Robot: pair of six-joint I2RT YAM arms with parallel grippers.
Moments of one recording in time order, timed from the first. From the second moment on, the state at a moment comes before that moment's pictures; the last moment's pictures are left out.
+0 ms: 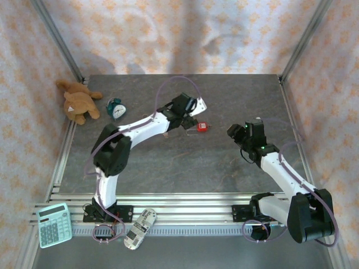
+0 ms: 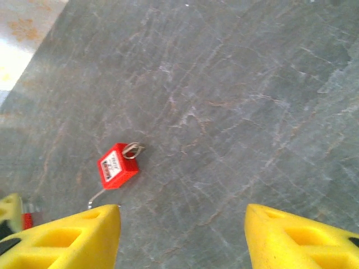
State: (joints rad) left arm -0.65 1.93 1.51 -0.27 -0.34 0.53; right arm 0.20 1.10 0.61 -0.23 -0.04 0.85
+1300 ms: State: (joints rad) left arm -0.41 1.24 1.01 -0.31 -0.54 -0.72; right arm 0.75 1.93 1.27 -0.18 0.07 1.13
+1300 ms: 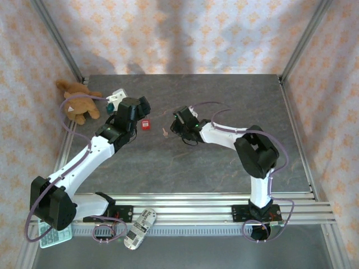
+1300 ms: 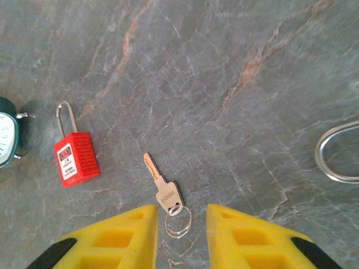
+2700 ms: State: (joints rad) left arm -0.41 1.25 1.01 -0.30 -0.54 -0.72; right arm 0.77 2.05 1.21 0.08 -0.07 1.46
